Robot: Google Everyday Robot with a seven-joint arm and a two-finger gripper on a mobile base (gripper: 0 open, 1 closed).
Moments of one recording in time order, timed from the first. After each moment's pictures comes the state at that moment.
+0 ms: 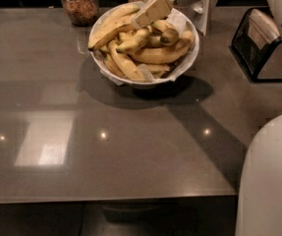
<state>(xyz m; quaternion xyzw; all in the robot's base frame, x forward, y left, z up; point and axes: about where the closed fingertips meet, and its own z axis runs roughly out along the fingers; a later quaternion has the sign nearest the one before) 0.695 -0.011 0.998 -0.57 0.67 0.24 0.41</state>
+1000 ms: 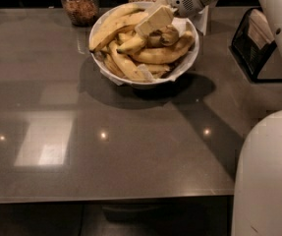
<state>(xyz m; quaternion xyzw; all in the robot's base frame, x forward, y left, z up) 0.705 -0.021 0.962 -0.55 0.70 0.25 0.38</state>
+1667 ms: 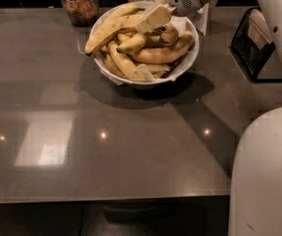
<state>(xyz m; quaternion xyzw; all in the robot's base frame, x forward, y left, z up) 0.703 -0.018 0.966 -0.55 0.70 0.25 0.38</state>
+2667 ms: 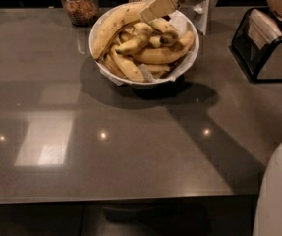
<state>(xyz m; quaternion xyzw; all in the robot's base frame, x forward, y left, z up) 0.672 -0.021 1.011 -0.56 0.68 0.25 0.41</state>
